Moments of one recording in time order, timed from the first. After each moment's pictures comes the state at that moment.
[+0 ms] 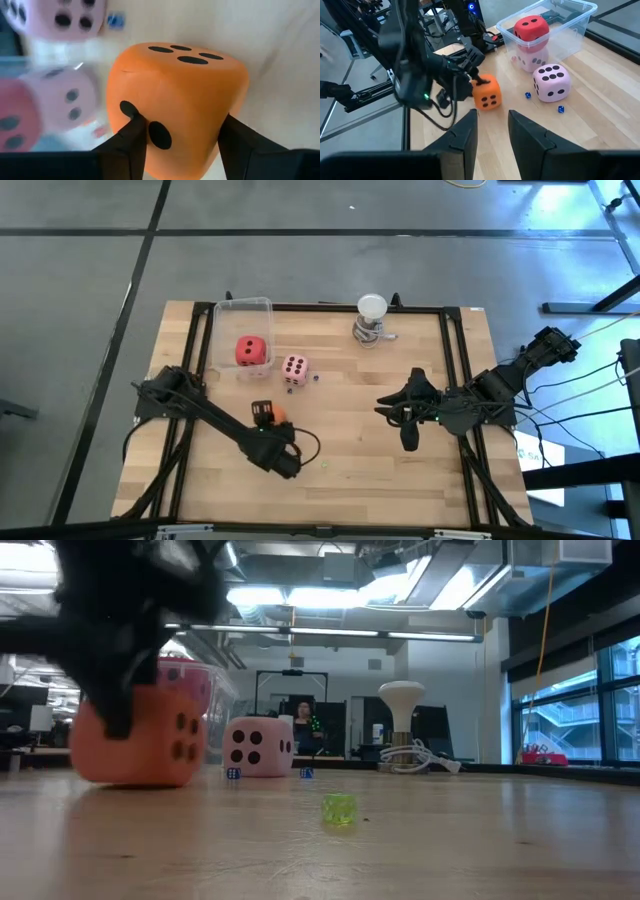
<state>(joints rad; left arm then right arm) -0.49 1.88 1.40 -1.29 -0.43 -0.70 0.62 1.18 1.22 -0.61 0.66 0.72</state>
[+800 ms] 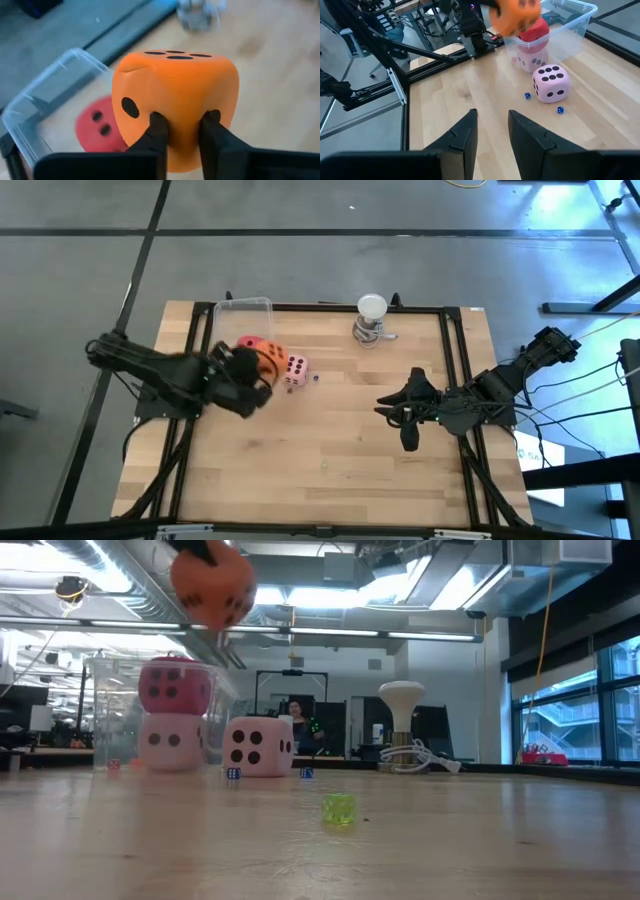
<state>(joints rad) -0.30 1.27 1.43 -1.32 -0.78 -0.98 0.62 1.18 1.22 -0.61 0.66 0.71</state>
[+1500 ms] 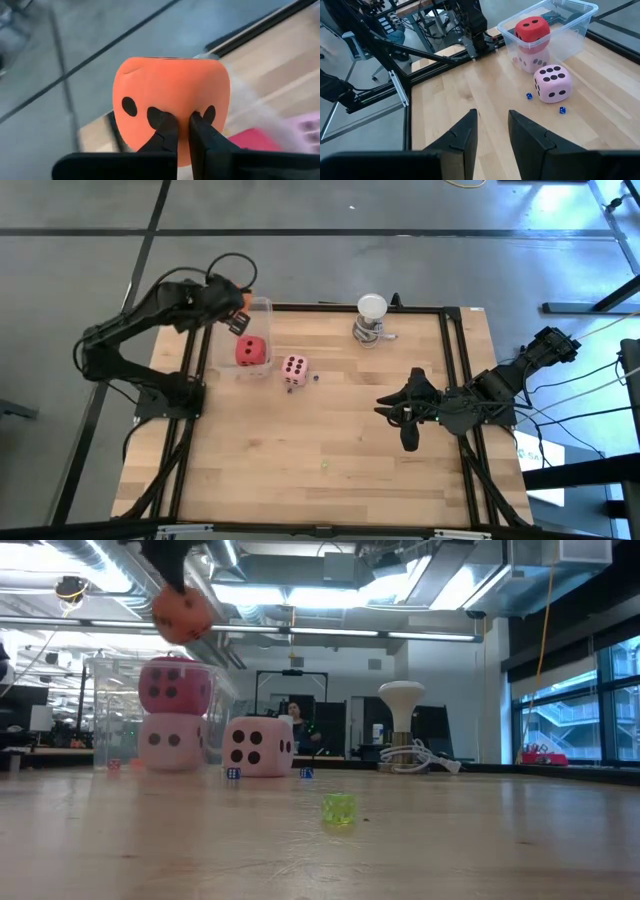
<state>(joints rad) 0.43 1.18 1.56 -1.45 -0.66 -0.49 0.62 1.18 1.22 -0.60 0.66 0.72</state>
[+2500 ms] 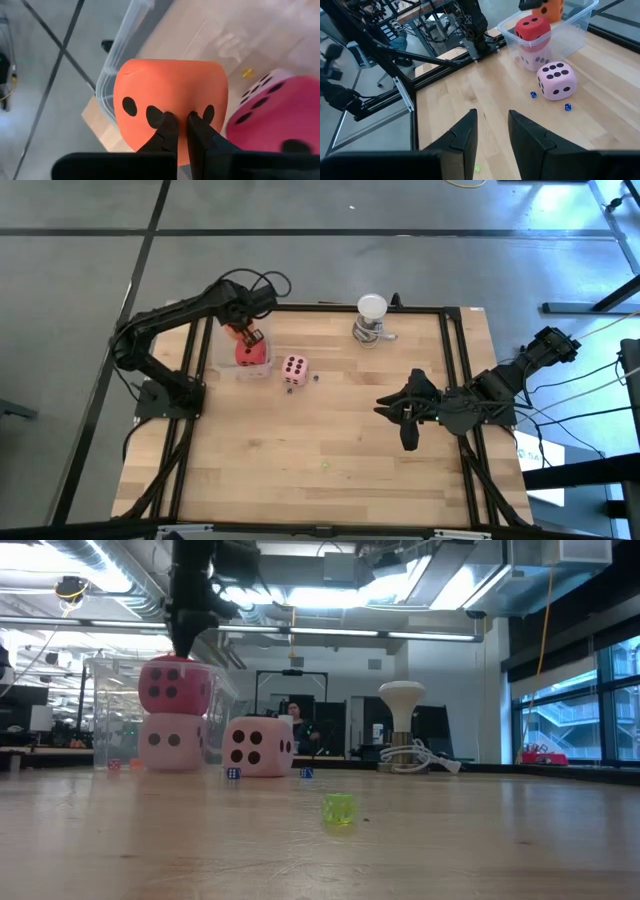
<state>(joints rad) 0.59 1.44 1.41 -1.39 -0.48 -0.16 0.62 1.18 1.22 -0.59 0.66 0.78</state>
